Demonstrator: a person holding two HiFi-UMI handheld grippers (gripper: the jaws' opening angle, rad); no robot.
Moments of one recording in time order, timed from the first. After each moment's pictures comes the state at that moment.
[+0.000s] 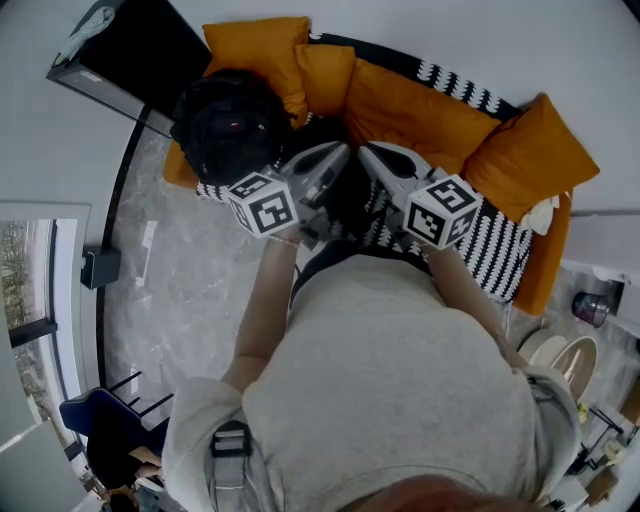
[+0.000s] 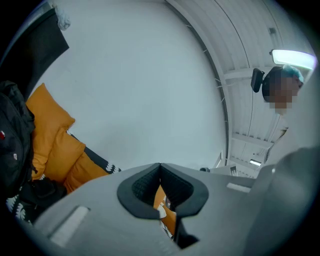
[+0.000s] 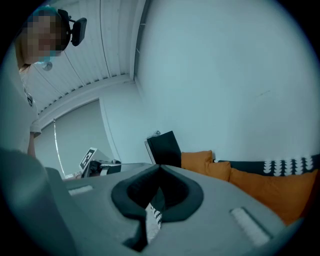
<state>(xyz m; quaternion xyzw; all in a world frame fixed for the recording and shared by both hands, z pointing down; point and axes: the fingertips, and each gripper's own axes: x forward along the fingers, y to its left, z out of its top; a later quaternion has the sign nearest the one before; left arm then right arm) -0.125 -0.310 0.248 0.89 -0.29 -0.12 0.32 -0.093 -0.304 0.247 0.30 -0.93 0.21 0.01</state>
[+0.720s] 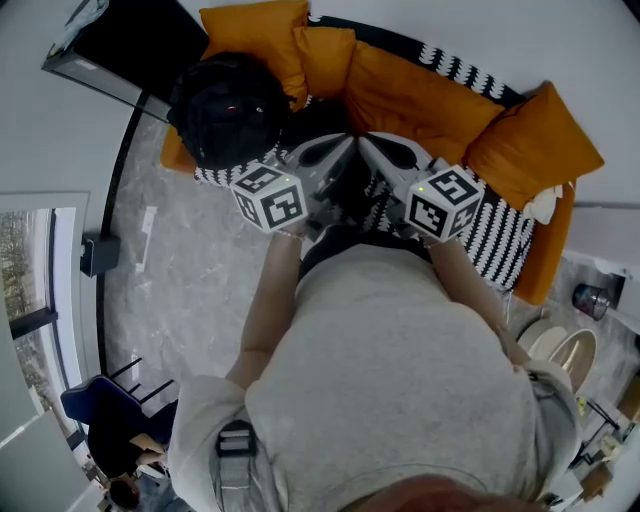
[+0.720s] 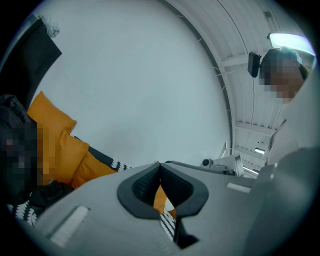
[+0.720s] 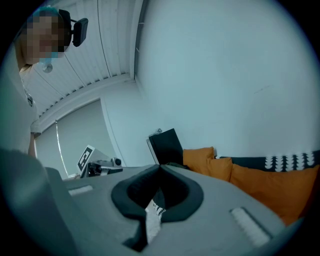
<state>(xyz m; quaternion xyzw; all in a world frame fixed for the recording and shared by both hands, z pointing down) -0.111 -0.300 0.264 0.90 -0.31 -0.07 0.29 -0.093 -0.296 0.258 0.29 -0.93 0.22 0.02</state>
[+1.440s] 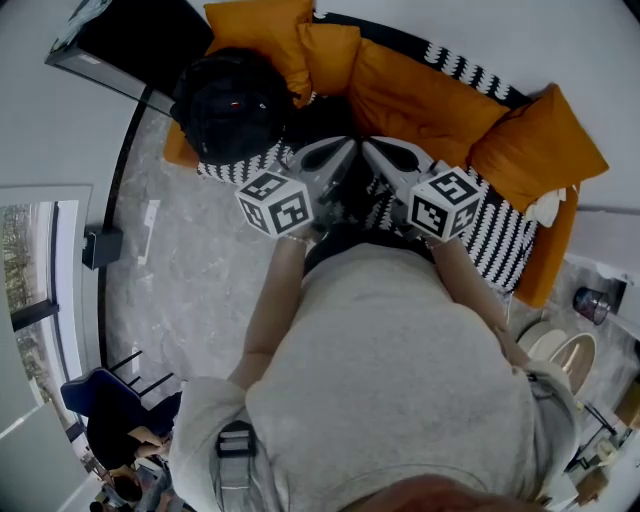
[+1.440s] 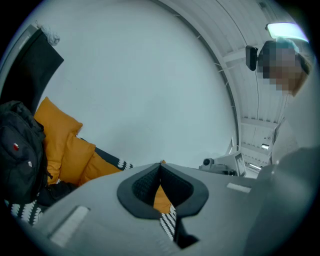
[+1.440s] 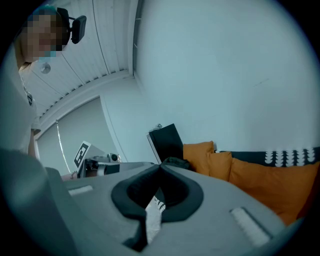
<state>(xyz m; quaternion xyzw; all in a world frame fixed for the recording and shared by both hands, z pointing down) -0.112 -0.298 0.275 0.89 -0.34 -0.06 0.28 -0.088 -0.295 0.279 0.28 -0.93 0.24 0.04</state>
